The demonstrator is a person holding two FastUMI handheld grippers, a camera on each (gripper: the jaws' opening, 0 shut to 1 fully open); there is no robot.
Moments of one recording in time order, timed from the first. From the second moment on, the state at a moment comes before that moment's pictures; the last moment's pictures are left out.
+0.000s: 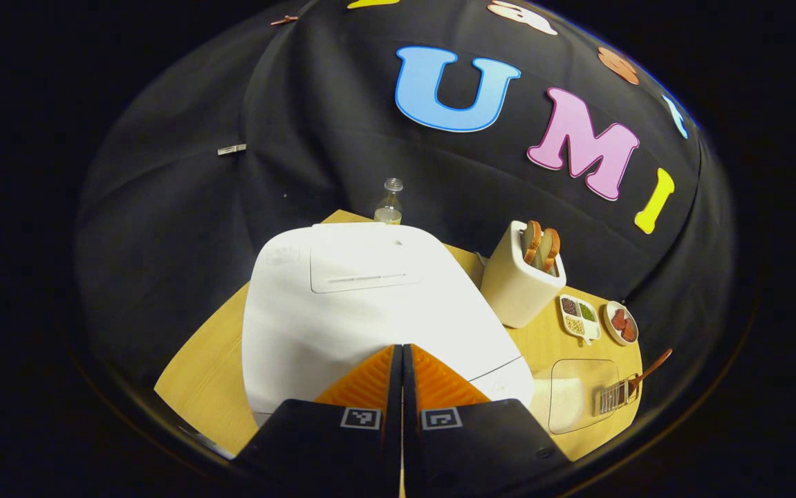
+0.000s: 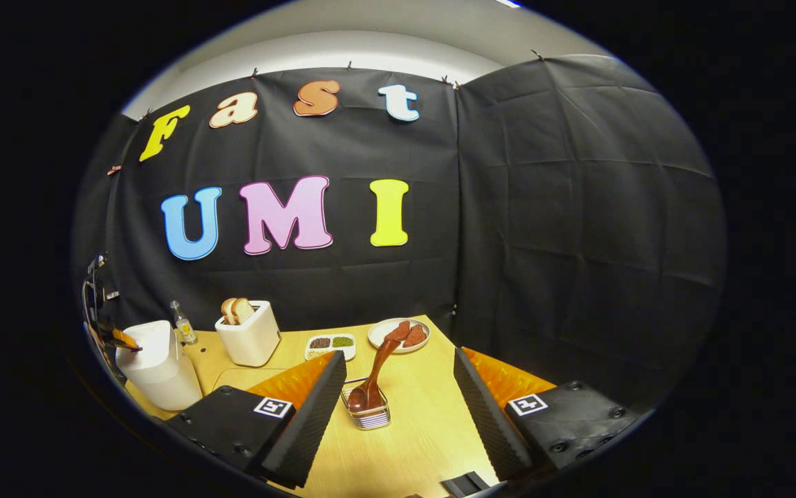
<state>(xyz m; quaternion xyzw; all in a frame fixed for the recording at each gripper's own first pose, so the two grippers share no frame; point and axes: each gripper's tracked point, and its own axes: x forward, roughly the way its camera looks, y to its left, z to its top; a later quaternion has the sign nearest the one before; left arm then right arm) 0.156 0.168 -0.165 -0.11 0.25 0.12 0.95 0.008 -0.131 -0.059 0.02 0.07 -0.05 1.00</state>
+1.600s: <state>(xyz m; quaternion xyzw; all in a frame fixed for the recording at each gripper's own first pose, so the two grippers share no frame) 0.015 0.040 -0.091 -0.01 0.10 0.16 0.98 0.156 -0.116 -0.171 0.08 0.23 0.05 0.97</state>
